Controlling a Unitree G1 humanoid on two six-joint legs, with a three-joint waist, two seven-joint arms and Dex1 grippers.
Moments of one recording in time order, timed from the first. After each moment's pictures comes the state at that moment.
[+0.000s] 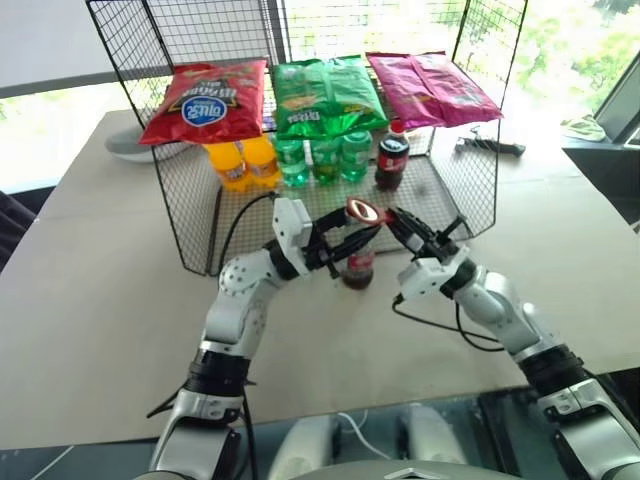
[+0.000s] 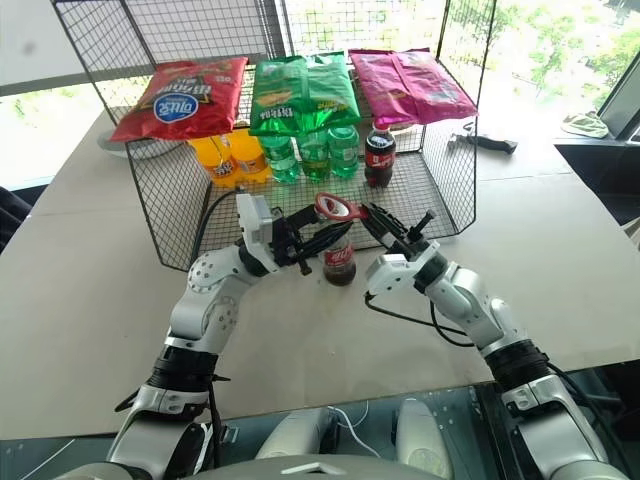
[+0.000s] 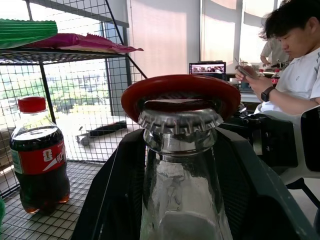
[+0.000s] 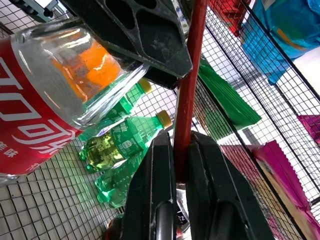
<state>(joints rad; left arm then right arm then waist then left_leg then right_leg) -0.38 0.27 -0.08 0.01 -0.43 -0.01 -0.94 -0.41 -0.44 0.30 0.20 -0.63 -0.71 -0.05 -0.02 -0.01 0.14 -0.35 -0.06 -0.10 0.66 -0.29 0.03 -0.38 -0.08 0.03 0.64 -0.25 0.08</state>
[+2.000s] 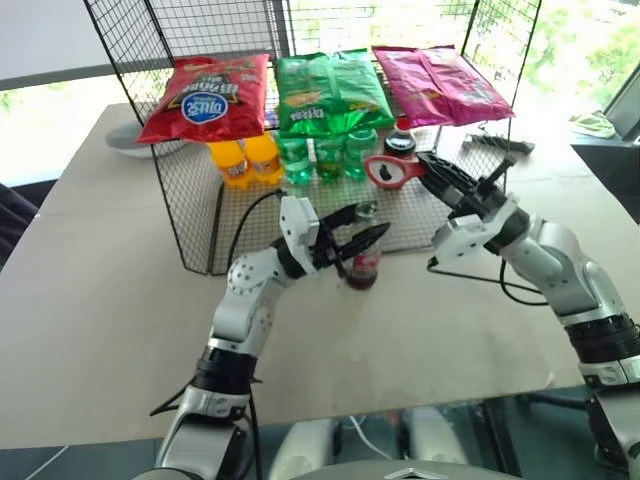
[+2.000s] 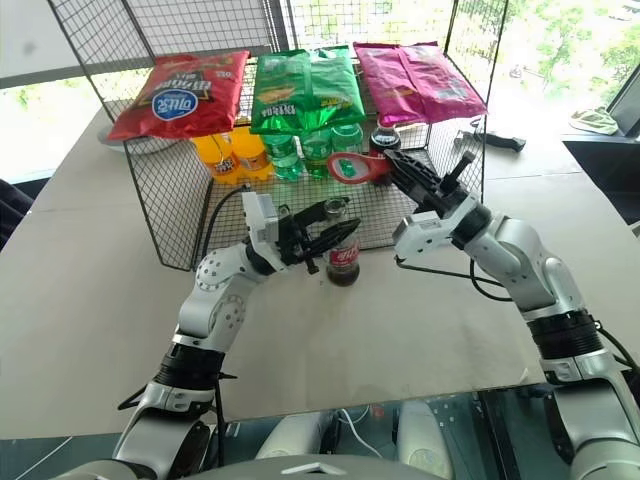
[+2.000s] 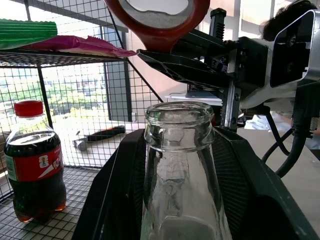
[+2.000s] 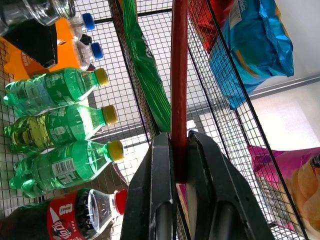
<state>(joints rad) -0.38 0.27 -0.10 0.03 -0.42 -0.01 -0.93 -0.52 -0.59 0.15 0.06 -0.54 -0.67 0.13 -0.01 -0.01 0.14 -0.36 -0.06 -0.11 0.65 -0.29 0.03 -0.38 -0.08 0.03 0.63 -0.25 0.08</state>
